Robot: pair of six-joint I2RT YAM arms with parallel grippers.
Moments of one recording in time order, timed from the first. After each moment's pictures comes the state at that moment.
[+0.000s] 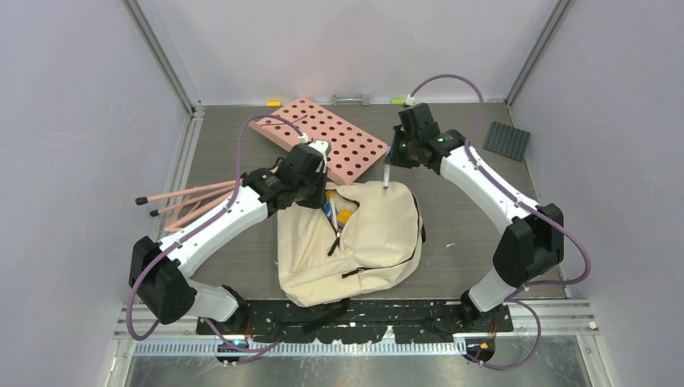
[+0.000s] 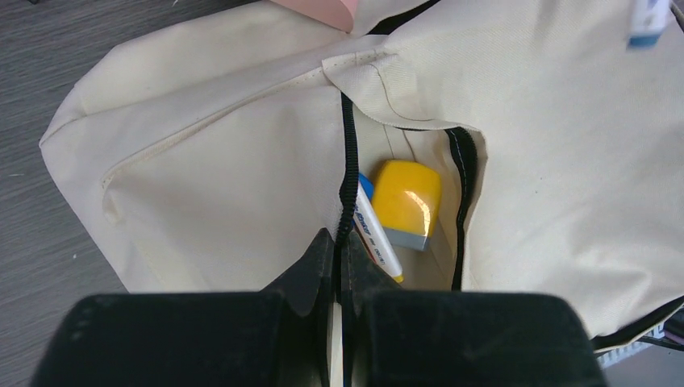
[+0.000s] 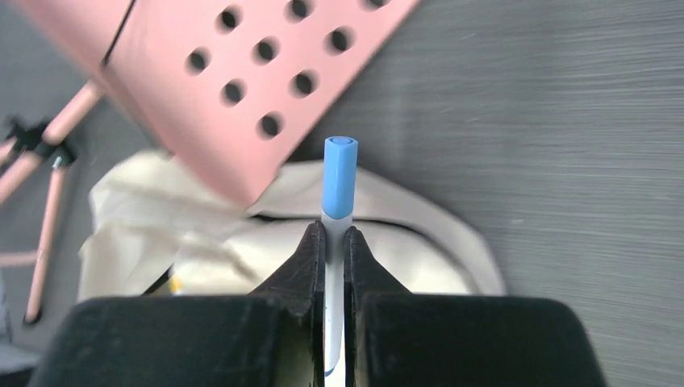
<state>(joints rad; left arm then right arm) -0.71 1.37 1.21 -0.67 -0.08 -0.42 0.42 1.60 1.44 -0.65 0.09 0.55</state>
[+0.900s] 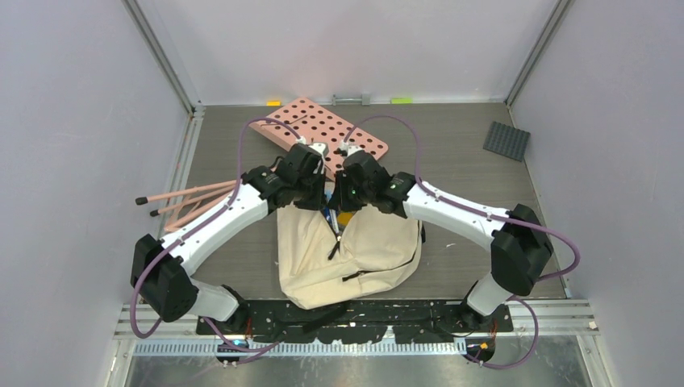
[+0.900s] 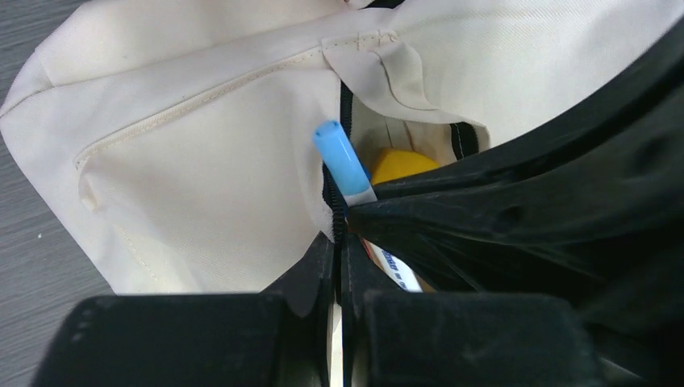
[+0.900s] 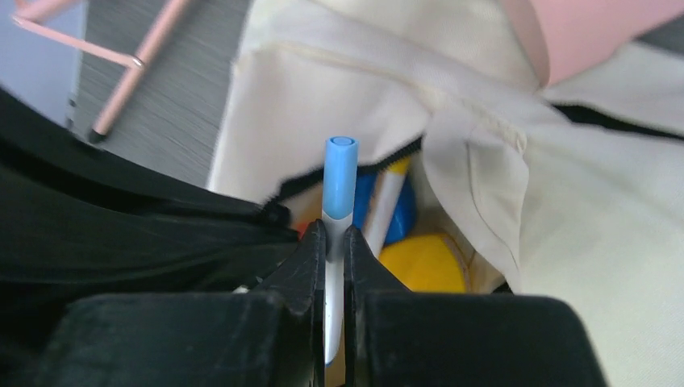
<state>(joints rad) -0.69 1.39 1.21 -0.71 -0.01 -0.46 0.85 1.60 1.27 -0.36 -0.04 0.61</state>
